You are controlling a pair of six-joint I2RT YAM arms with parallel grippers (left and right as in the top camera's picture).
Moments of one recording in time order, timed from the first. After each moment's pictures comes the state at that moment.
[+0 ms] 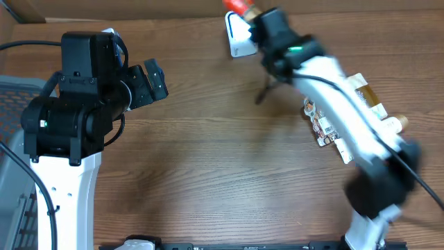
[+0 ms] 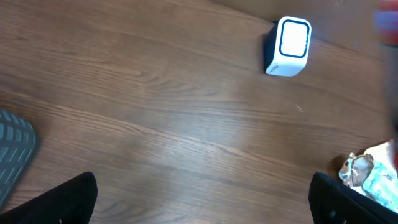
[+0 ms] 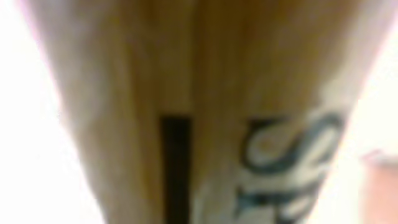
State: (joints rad) left arm -0.12 1.39 1.87 -1.34 -0.06 -0.41; right arm 0.44 1.91 1.92 -1.04 0.37 -0.31
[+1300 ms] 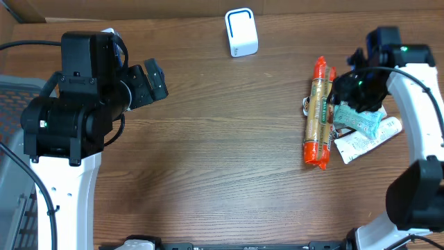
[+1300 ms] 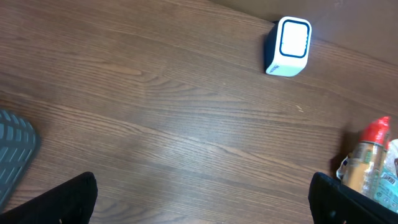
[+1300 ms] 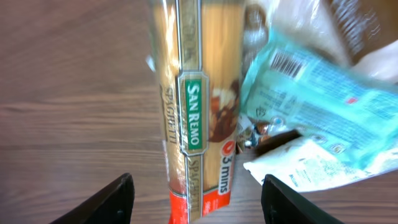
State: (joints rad) left arm -0.12 1.39 1.87 -1.34 -0.06 -0.41; right arm -0.05 1.79 1.66 -1.29 -0.21 0.11
